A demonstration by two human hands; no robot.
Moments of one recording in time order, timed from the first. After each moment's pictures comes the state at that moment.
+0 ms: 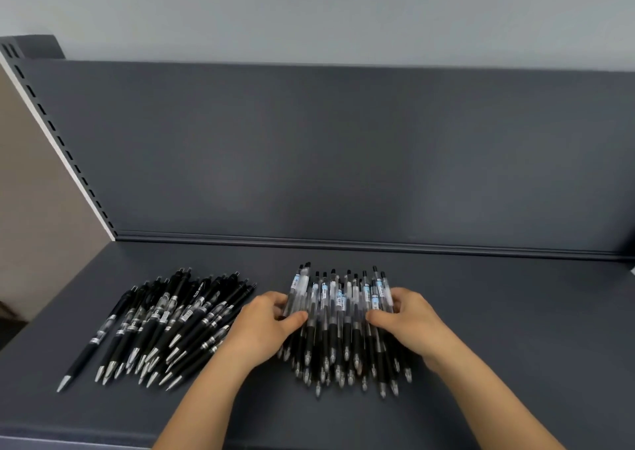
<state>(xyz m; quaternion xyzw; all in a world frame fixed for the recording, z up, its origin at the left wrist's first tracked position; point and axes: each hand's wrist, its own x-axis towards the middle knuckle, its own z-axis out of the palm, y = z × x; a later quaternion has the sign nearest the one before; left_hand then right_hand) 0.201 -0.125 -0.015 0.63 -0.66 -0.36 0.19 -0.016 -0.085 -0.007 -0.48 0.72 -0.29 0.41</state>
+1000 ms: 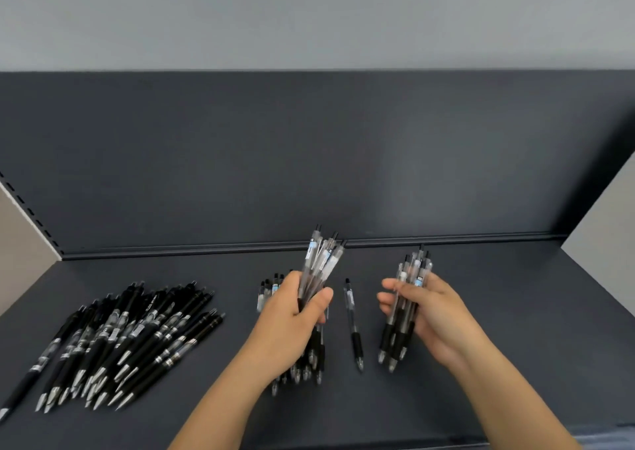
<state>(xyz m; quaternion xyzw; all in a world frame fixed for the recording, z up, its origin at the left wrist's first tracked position) 0.129 -0.084 0.021 0.47 -0.72 -0.40 0.31 -0.073 -0.049 0.009 -0.24 0.54 -0.61 0.52</state>
